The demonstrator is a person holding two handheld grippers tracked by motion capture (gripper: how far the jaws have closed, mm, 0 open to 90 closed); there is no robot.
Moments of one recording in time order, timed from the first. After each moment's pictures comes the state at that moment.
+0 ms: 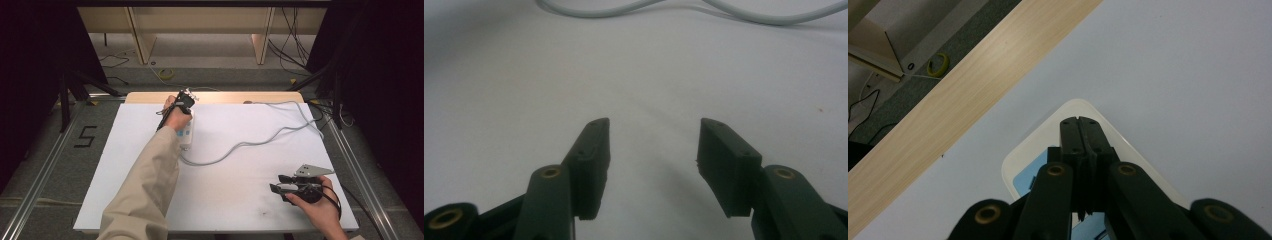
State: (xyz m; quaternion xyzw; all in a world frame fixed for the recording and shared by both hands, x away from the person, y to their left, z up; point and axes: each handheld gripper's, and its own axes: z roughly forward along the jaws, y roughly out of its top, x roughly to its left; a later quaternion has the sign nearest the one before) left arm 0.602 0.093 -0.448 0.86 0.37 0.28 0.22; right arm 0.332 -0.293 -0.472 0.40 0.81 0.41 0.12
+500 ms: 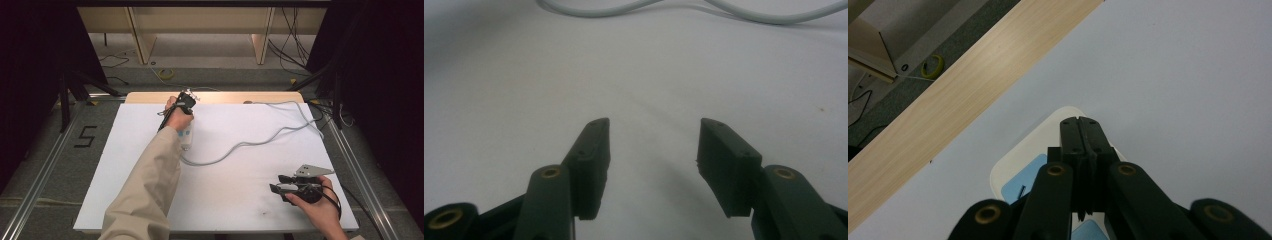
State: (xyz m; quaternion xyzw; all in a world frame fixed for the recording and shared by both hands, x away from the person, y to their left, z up) left arm 0.603 0.091 -0.452 0.86 0.37 0.27 0.23; right arm 0.332 -0.293 -0.472 0.40 0.81 0.41 0.12
